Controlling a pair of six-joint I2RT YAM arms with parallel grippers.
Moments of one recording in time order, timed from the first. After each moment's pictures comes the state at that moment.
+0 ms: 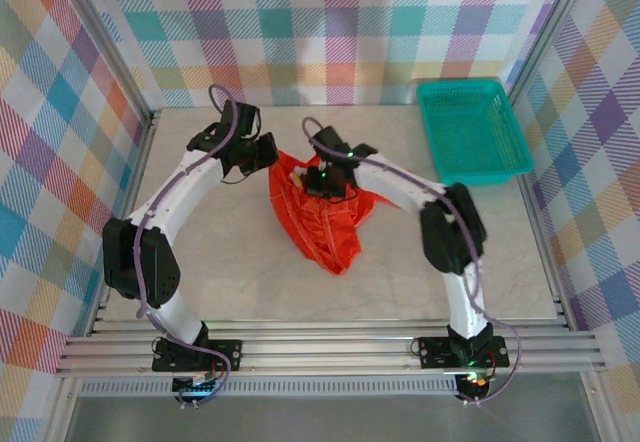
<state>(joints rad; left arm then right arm) -0.30 1.68 1.50 -0.68 0.14 -0.62 0.69 1.95 1.71 -0.72 -0.19 0.71</state>
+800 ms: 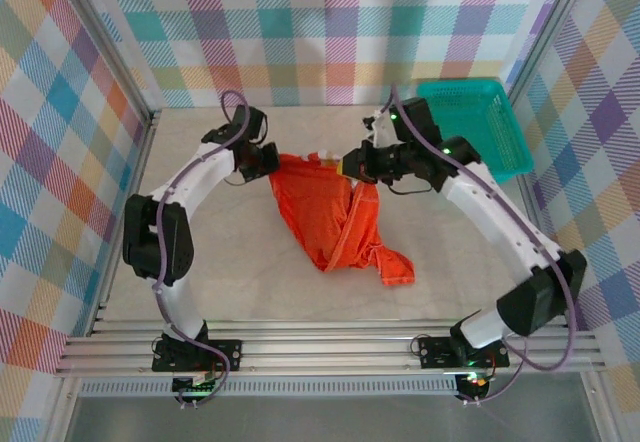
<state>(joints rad) -0.28 1.85 1.53 -0.75 0.11 -0.58 0.51 1.51 1.53 -0.79 -0.61 0.67</state>
